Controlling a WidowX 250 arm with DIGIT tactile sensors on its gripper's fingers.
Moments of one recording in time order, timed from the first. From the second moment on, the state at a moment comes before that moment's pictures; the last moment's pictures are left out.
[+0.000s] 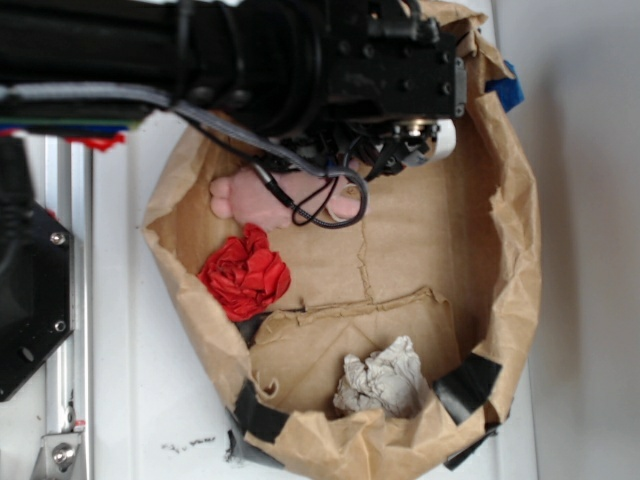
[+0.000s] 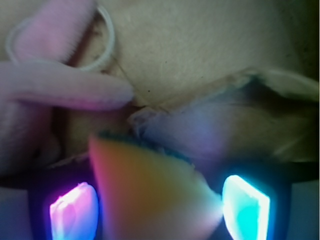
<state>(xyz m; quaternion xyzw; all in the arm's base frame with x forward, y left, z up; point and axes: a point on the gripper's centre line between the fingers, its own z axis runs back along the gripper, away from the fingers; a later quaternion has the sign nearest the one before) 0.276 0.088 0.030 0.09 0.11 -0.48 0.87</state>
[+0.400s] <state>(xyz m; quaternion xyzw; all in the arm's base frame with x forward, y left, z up) 0.278 0.086 0.026 0.10 0.11 -0.47 0.87</state>
